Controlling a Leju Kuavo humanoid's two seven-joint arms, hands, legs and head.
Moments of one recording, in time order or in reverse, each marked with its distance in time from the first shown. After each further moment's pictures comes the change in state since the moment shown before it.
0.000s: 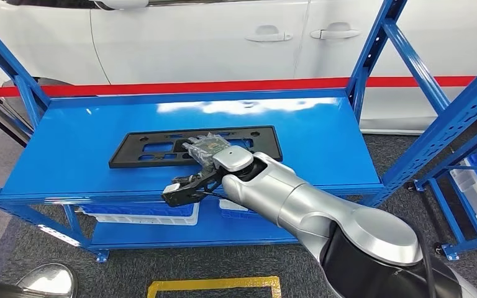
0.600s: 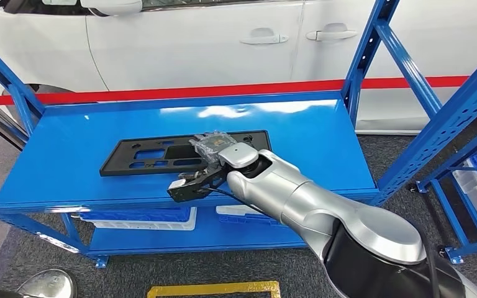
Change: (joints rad) left arm -0.004 -0.002 0.014 0.000 -0.011 0.000 -0.001; right arm -0.001 -0.010 -0.023 0.020 0.022 0.011 -0.004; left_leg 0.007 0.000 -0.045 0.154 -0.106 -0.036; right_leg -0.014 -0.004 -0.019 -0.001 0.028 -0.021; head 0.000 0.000
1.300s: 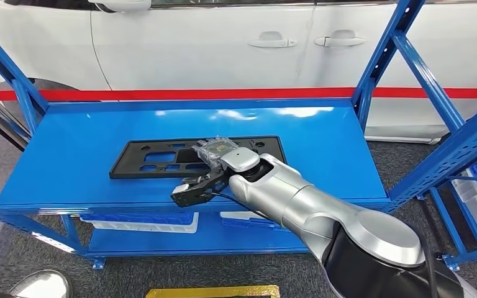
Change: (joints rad) left arm -0.002 0.001 0.011 0.000 -0.014 0.002 0.009; right arm 0.022 -0.007 -0.003 0.008 0.018 0.016 -0.012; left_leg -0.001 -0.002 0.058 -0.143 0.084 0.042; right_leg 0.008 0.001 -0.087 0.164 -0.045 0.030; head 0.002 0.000
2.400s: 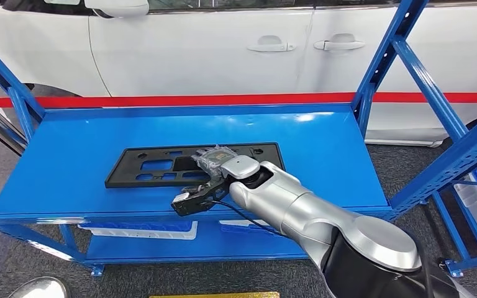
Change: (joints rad) left arm -0.003 0.007 0.022 0.000 -0.012 0.008 0.008; right arm 0.042 0.001 -0.016 0.009 -0.003 0.007 -0.034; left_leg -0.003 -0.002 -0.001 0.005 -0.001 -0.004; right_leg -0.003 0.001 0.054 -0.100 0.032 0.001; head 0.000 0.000
